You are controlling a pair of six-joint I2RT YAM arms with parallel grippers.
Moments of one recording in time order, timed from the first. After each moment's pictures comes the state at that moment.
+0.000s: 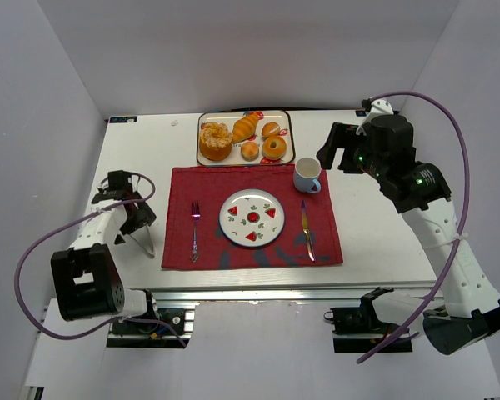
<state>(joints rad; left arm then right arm) 0.16 1.35 0.85 -0.69 -0.25 -0.47 0.41 1.16 1.47 -0.78 0.04 0.33</state>
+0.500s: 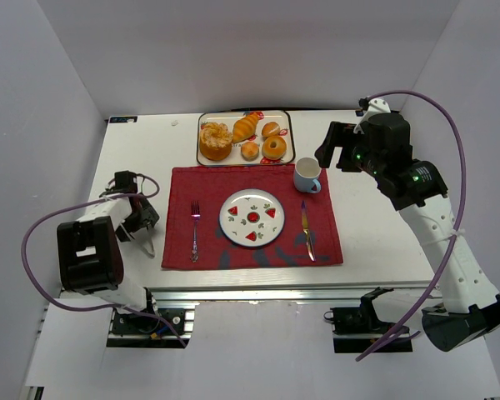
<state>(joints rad) 0.16 1.54 0.83 -0.53 -0.25 -0.45 0.41 1.18 1.47 -0.77 0.03 0.33</state>
